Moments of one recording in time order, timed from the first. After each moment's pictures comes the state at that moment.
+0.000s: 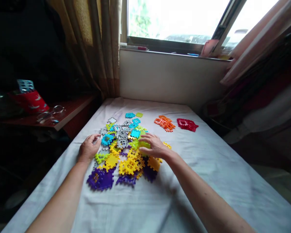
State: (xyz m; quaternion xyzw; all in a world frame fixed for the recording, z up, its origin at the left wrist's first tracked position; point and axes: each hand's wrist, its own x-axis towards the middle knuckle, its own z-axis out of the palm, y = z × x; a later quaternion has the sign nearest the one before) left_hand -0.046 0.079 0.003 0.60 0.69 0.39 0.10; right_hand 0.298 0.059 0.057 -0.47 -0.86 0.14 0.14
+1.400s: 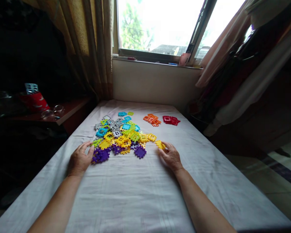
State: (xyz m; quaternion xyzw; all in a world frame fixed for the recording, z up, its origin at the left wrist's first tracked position) left_hand -0.031 -0.022 -0.008 0.65 0.62 0.43 -0.06; right_hand 0.405 -0.050 -0.020 -0.65 -0.64 0.04 0.41
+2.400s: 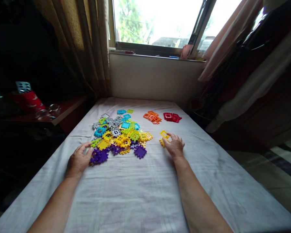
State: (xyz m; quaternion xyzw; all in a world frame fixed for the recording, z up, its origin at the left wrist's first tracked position) left_hand -0.027 -0.025 -0.002 0.60 0.69 0.41 0.05; right_hand 0.406 -0.019 0.010 -0.80 -0.53 -0.02 0.29
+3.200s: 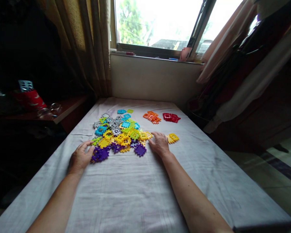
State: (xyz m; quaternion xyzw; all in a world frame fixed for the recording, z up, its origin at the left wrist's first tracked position) left_hand -0.027 -0.023 -0.003 0.61 0.68 0.41 0.04; right_hand 0.356 -0.011 0.019 -0.72 -0.66 0.00 0.21
